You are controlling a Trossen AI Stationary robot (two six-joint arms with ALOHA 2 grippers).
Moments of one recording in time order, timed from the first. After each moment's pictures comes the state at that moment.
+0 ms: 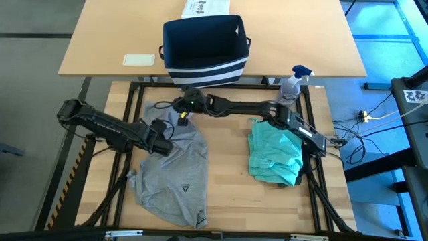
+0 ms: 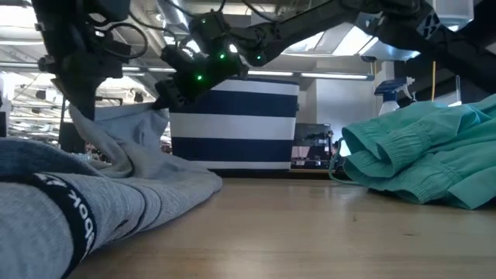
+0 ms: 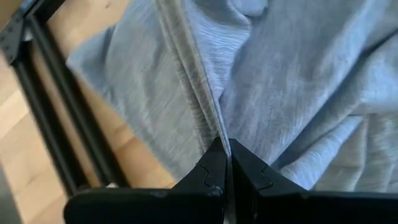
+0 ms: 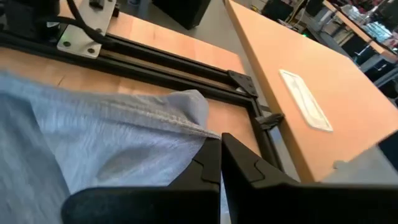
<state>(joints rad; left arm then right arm) -0.23 1.27 0.85 -1.24 -0.50 -1.18 -0.22 2.43 2.11 -0.05 0.10 -0.45</state>
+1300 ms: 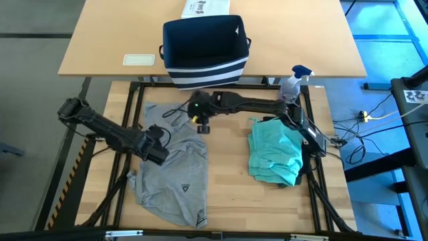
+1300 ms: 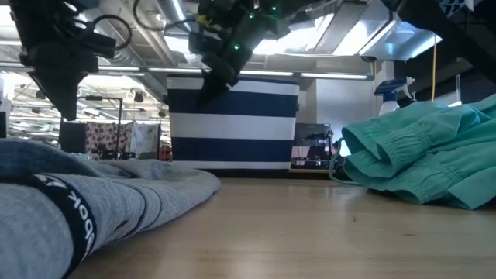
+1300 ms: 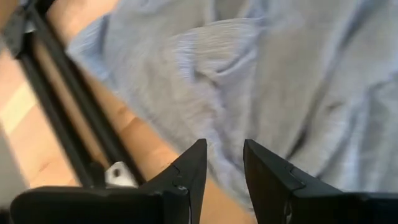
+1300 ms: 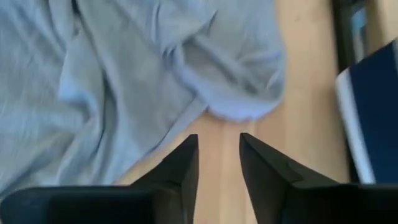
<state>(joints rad) -0.36 1.27 0.85 -1.32 -0.48 -1.27 -0.16 2.24 2.11 -0.77 0.04 -0.32</state>
